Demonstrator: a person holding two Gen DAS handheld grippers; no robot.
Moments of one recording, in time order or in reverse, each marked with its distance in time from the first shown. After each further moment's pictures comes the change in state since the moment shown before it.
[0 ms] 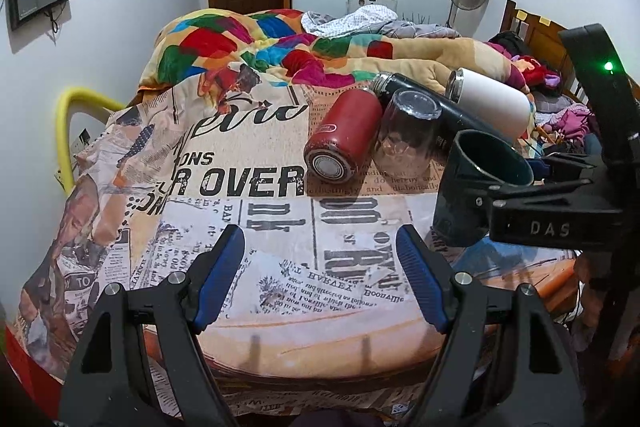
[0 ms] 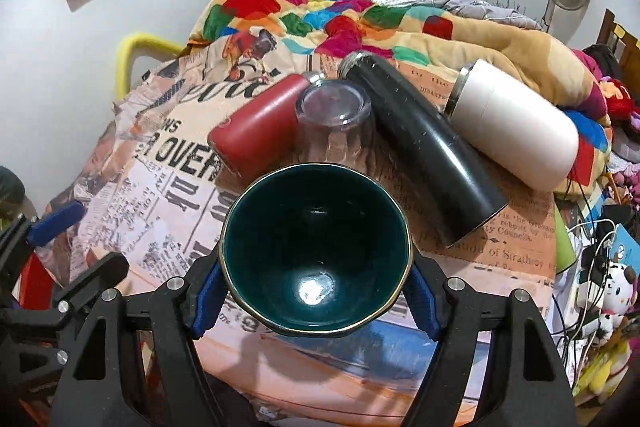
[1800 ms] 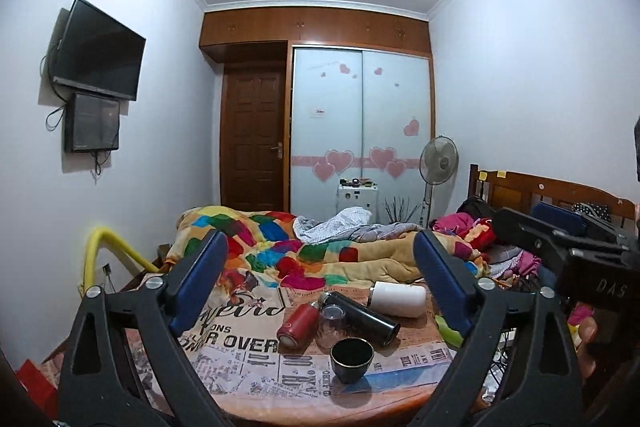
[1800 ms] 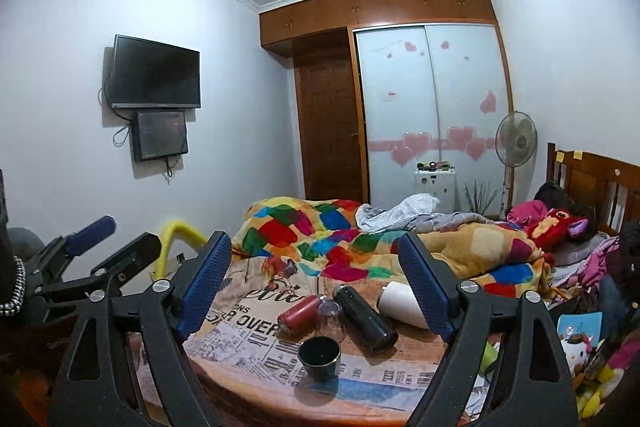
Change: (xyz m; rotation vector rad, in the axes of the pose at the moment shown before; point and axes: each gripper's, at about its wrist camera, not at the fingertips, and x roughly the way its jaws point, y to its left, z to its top) left arm -0.300 -0.073 0.008 -0.009 -0.705 0.008; right arm -0.313 0.025 -0.073 -0.007 -0.807 -0.016
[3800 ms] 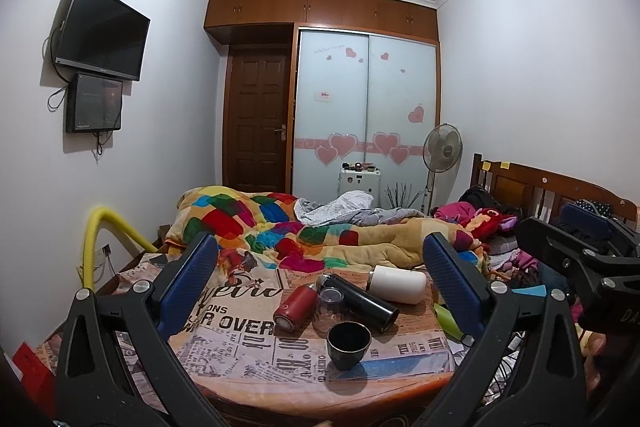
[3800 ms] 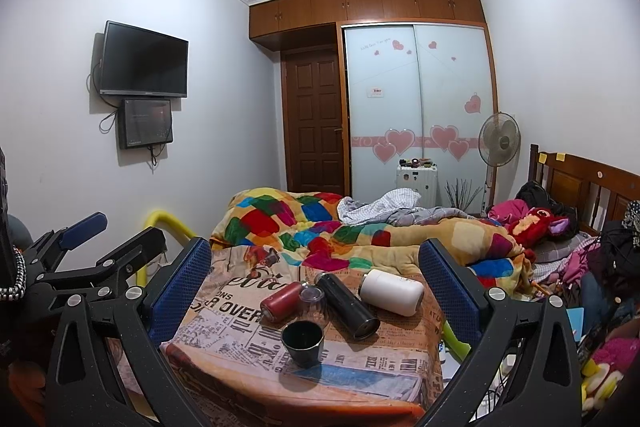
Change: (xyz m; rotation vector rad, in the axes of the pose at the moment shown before) left arm 0.009 0.008 -0.018 -0.026 0.057 -0.001; right arm -0.015 -0.004 -0.011 -0.026 0.009 -0.055
